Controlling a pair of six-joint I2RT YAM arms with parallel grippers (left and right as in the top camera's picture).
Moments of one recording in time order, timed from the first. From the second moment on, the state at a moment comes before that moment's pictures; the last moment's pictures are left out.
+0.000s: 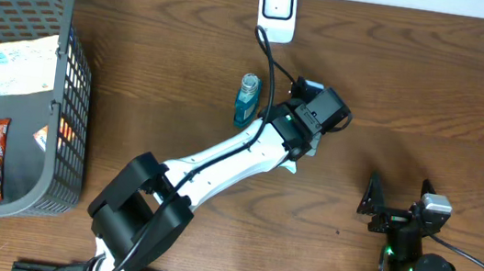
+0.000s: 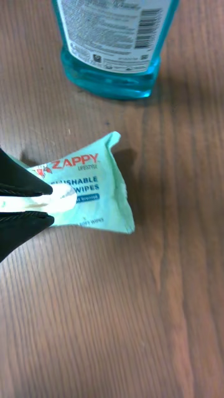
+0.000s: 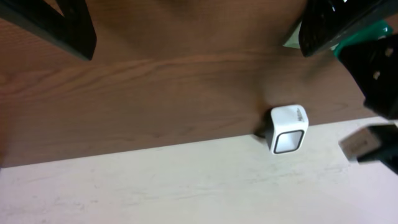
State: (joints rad) left arm -0.85 1.96 1.51 -0.67 -0.27 -0.59; right arm -0.09 0.01 0.01 -0.06 -0.12 0.17
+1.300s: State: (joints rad) left arm -0.79 1.95 1.53 -0.80 -0.29 -0.52; right arm -0.09 0.01 0.01 -0.06 -0.12 0.17
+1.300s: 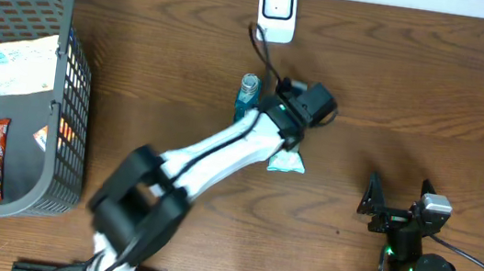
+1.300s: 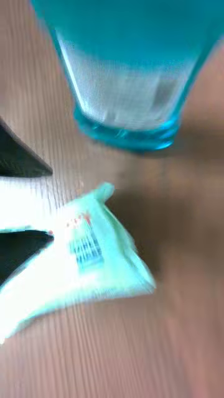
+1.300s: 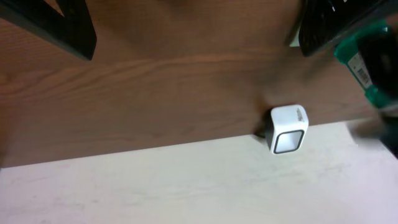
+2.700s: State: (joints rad) left arm 0.64 1.61 1.58 -1.27 -0.03 -1.09; right arm -0.09 0.01 0.01 -0.06 -0.12 0.17
